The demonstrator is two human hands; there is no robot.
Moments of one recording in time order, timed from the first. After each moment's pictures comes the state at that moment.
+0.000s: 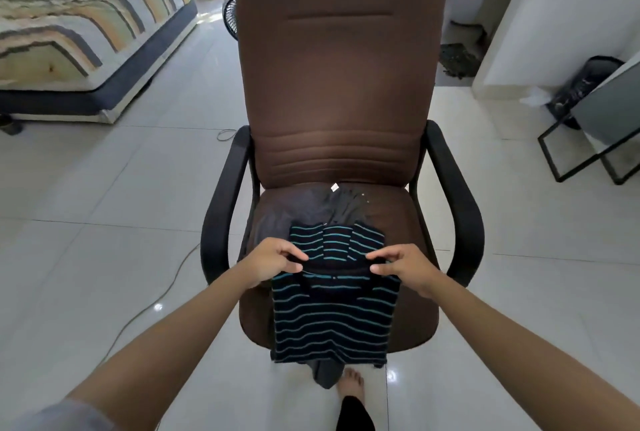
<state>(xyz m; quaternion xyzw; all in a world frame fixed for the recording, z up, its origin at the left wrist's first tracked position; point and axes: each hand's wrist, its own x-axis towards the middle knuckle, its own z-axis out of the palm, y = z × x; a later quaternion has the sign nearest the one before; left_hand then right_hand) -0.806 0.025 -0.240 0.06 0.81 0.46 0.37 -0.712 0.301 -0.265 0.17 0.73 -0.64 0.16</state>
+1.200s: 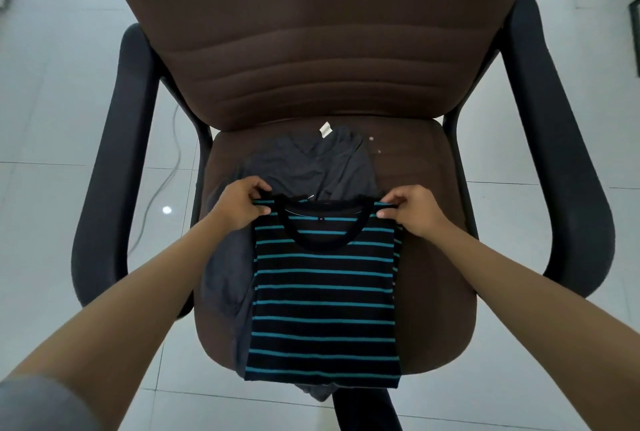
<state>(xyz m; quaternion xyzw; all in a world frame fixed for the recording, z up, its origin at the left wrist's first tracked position) -1.007 0.065 -0.444 0.07 0.91 0.27 0.30 -0.891 0.379 -0.465 0.22 0.83 -0.48 0.19</state>
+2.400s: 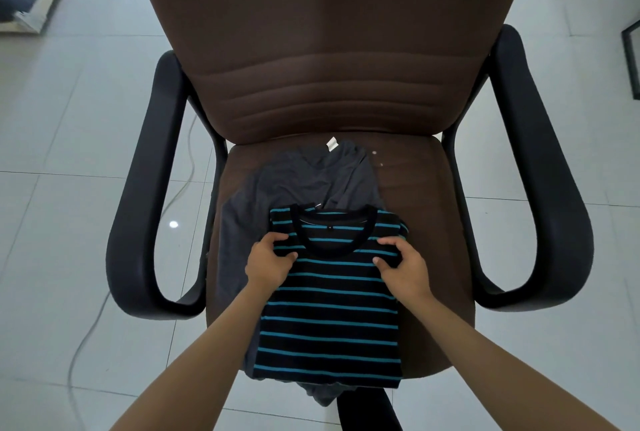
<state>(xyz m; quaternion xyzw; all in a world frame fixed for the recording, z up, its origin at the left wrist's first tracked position) -0.896 0.081 -0.445 -0.15 0.89 0.34 0.28 -0.802 0.315 -0.455 0.30 0.78 -0.54 0.10</state>
